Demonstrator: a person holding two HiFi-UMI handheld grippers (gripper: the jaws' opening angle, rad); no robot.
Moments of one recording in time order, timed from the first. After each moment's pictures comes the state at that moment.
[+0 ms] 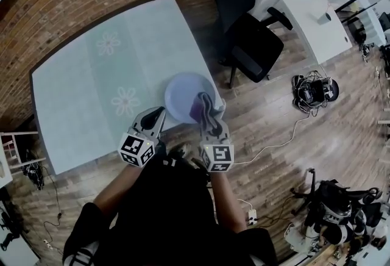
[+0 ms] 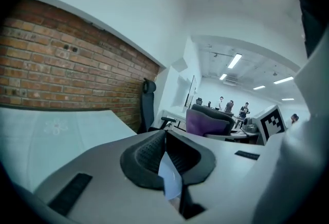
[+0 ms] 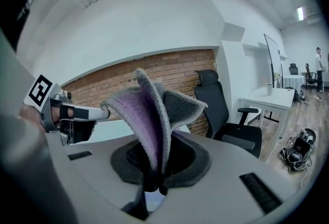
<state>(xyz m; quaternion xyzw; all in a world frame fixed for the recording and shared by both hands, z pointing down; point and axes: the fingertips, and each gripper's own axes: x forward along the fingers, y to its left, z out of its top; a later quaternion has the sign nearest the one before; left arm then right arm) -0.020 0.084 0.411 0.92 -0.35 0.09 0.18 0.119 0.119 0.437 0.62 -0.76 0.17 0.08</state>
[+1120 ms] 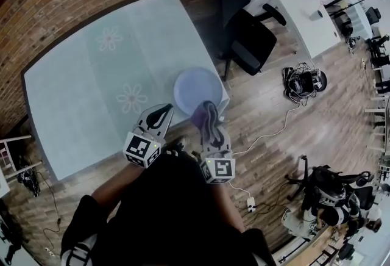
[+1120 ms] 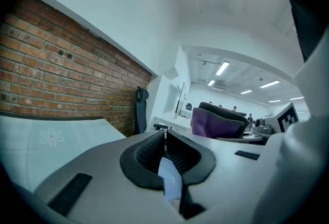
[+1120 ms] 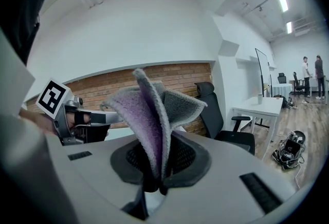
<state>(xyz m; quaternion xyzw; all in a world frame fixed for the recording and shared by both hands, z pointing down) -0.073 0.080 0.372 0.94 -0.29 0.05 0.16 0.034 0.149 0.382 0.67 -0.73 0.13 0.06</state>
